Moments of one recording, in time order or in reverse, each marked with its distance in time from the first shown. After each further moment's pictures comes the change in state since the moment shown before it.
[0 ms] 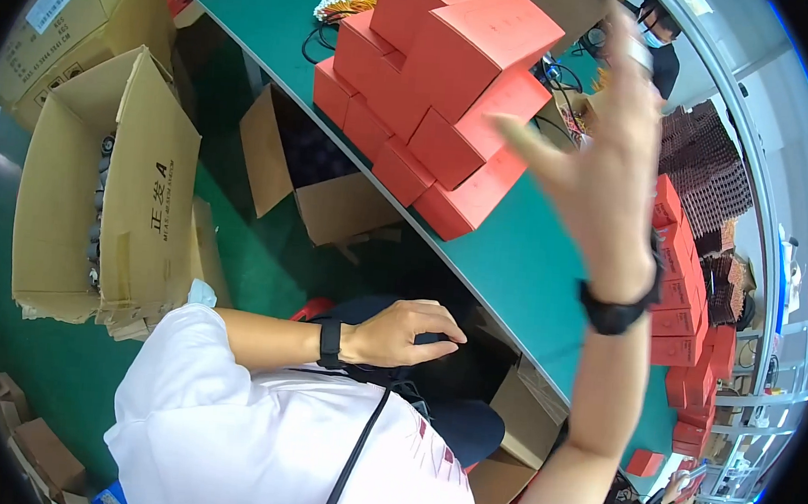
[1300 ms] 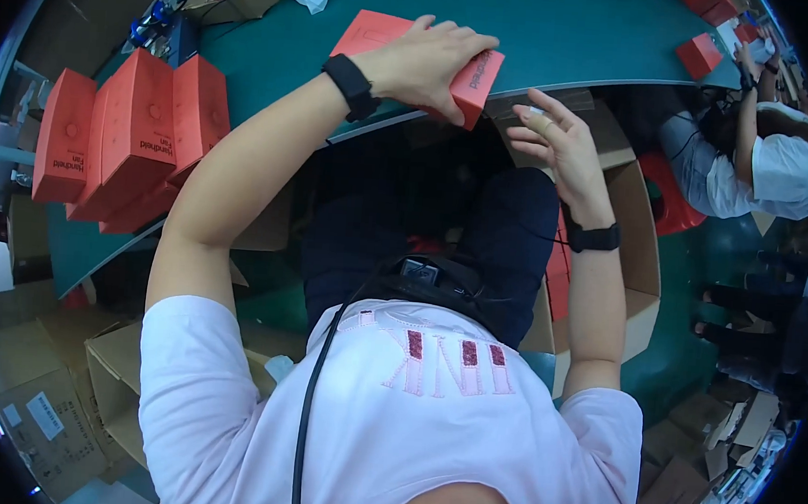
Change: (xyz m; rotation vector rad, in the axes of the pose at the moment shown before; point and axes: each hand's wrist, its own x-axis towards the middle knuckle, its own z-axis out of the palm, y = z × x) left_hand 0.214 0.013 0.187 0.682 -0.985 0.703; right_hand -0.391 -0.063 -0.172 0.725 0.483 1.766
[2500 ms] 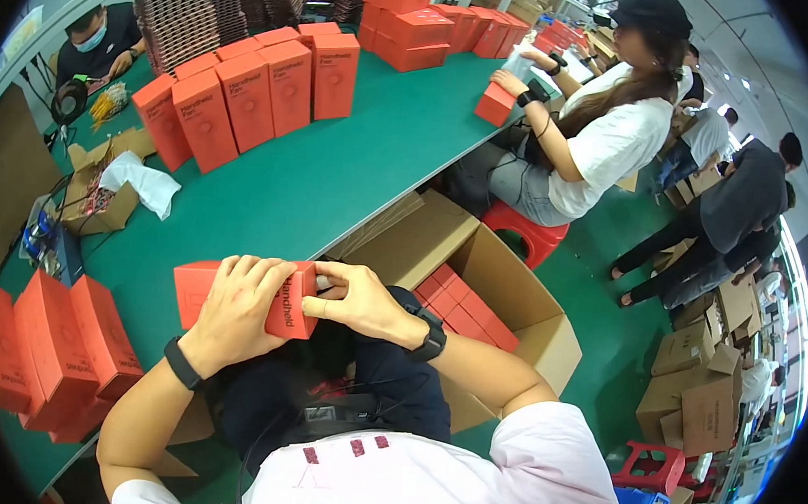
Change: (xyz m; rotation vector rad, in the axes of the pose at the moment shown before) left_hand -0.054 0.057 -0.036 -0.108 0.152 0.072; right_hand -0.024 -0.016 0.047 -0.100 -0.161 -0.171
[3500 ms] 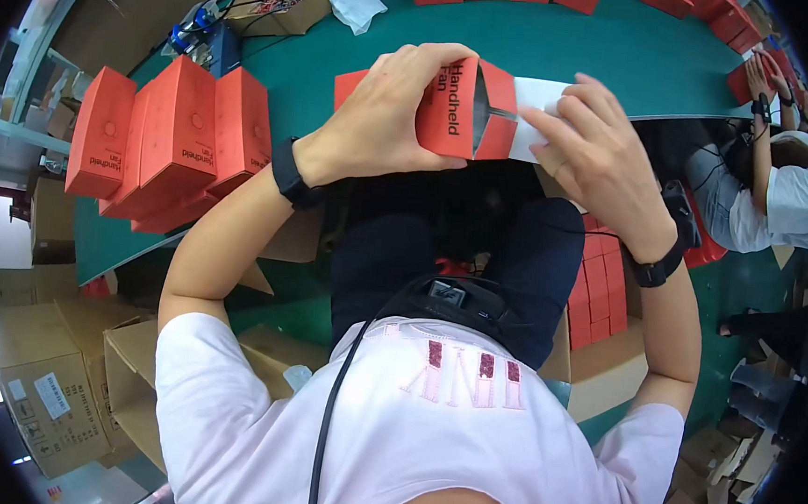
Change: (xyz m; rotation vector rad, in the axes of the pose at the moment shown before) left_hand -0.018 -0.024 -0.029 -0.200 0.203 -0.176; right_hand 0.024 -0.070 -0.027 -1.273 -0.124 -1.022
